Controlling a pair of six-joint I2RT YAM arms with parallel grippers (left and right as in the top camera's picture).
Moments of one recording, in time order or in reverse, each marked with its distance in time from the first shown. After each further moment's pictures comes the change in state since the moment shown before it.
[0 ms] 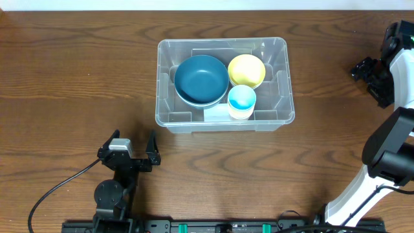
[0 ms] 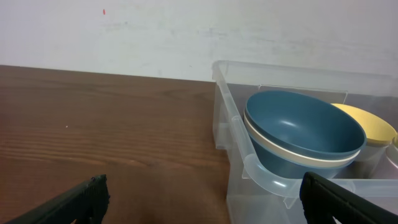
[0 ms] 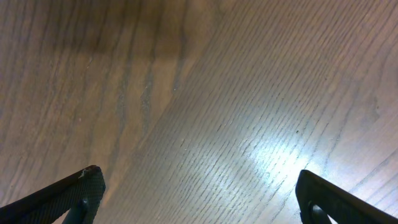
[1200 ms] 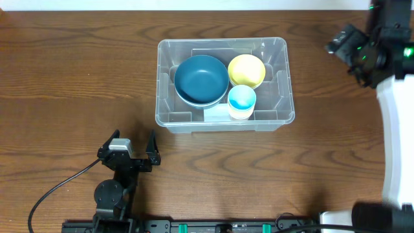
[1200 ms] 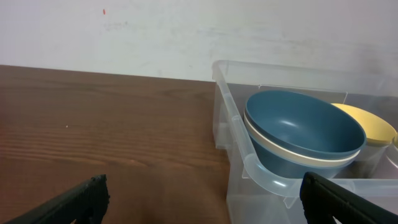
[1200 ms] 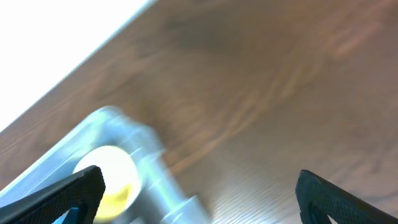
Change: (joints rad) left arm 0.000 0.000 0.002 -0.002 0.000 0.000; right arm 0.354 -0.497 -0.004 0.002 0.002 0.000
